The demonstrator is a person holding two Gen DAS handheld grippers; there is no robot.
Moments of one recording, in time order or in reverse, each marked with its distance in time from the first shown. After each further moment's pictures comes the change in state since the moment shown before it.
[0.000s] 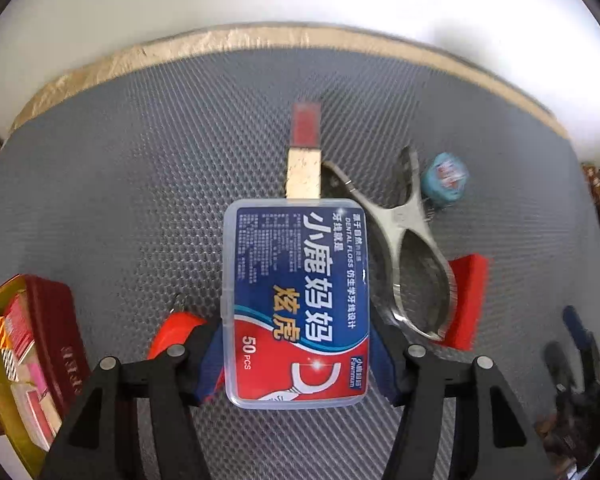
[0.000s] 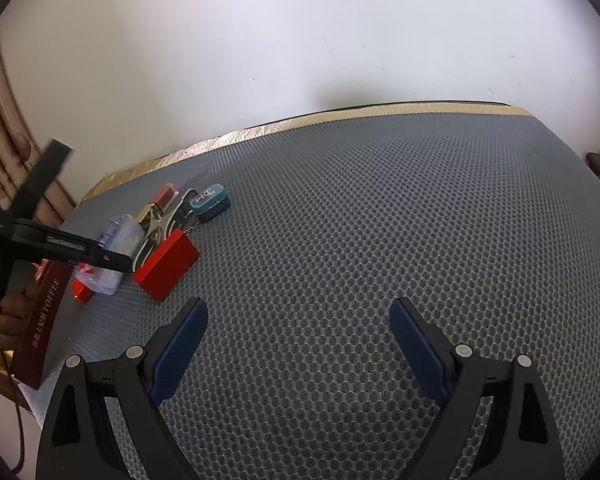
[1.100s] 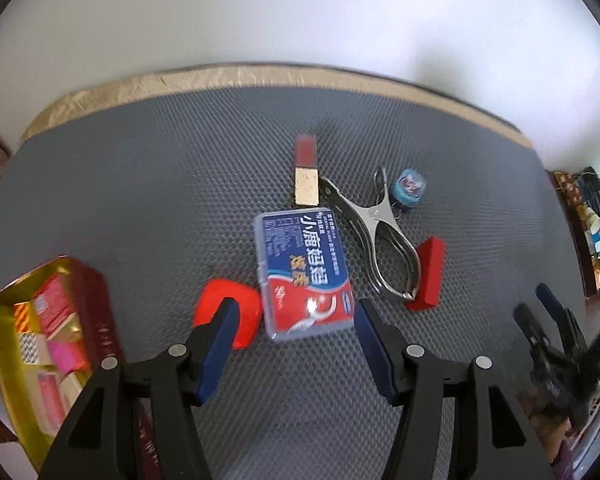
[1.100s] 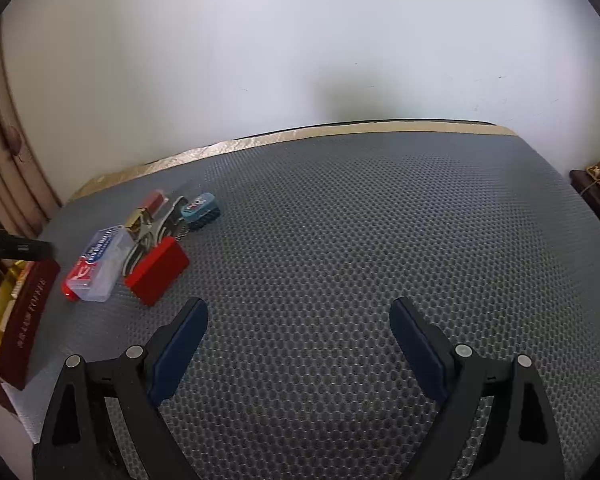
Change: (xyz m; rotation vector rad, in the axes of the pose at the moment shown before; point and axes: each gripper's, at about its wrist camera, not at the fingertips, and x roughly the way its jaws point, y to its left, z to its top) left arm -0.050 0.035 -0.030 0.007 -0.062 -0.059; right arm -0.010 0.008 -0.004 -0.021 -0.058 -0.055
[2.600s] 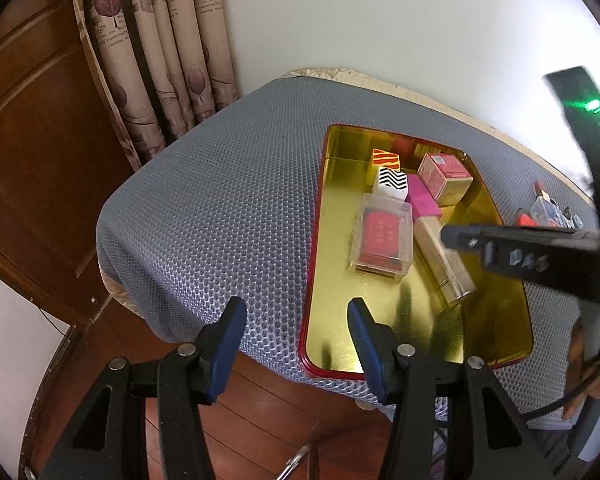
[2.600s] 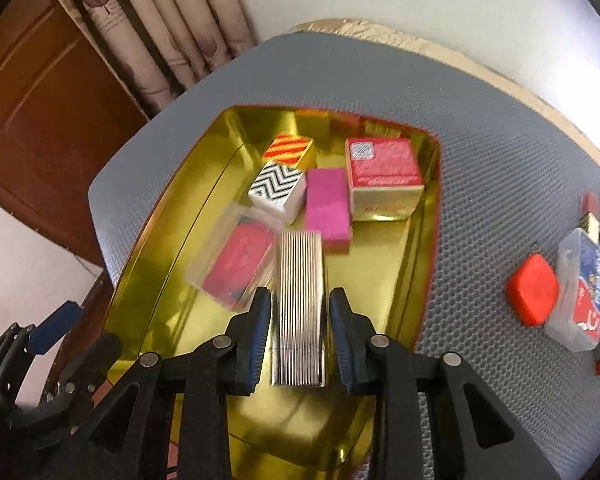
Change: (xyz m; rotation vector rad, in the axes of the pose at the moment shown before) left arm -0.120 0.210 -0.240 -0.432 -0.267 0.381; right arm 0.066 0.418 -0.023 -0.478 0.458 0.372
